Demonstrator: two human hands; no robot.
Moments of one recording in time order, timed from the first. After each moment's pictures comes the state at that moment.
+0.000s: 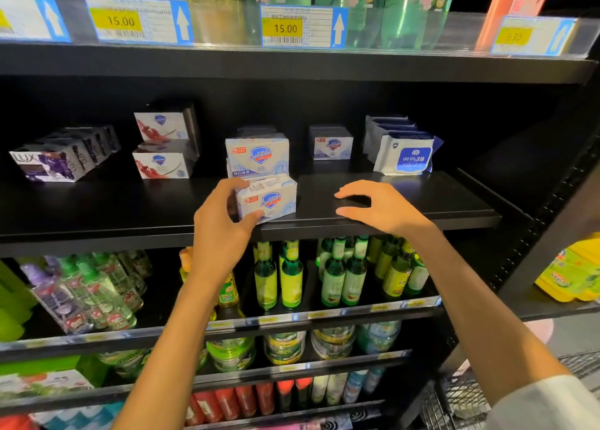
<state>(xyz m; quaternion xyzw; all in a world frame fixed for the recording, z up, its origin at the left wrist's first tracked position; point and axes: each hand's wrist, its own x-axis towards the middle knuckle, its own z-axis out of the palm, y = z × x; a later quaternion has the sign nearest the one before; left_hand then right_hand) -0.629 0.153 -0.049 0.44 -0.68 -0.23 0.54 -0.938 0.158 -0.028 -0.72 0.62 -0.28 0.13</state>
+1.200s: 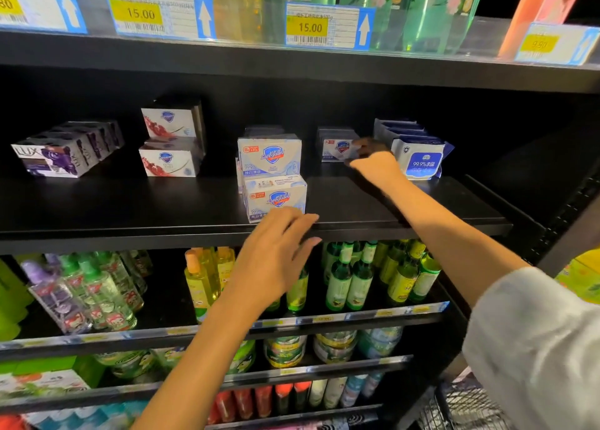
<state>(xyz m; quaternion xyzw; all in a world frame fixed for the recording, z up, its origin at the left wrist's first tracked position) -0.658 0.170 -0.079 0.32 -0.84 0.07 0.43 -0.931 0.046 0.002 -0.58 0.74 -0.34 0.09</state>
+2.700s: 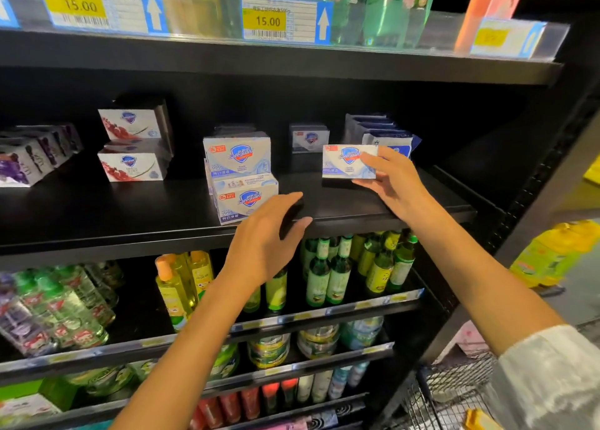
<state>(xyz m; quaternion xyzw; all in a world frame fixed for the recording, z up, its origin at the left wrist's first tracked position) -0.691 0.161 -0.058 0.38 -0.82 -0.15 0.40 -0.970 0.140 -0.011 -0.41 0.48 -0.67 0.40</state>
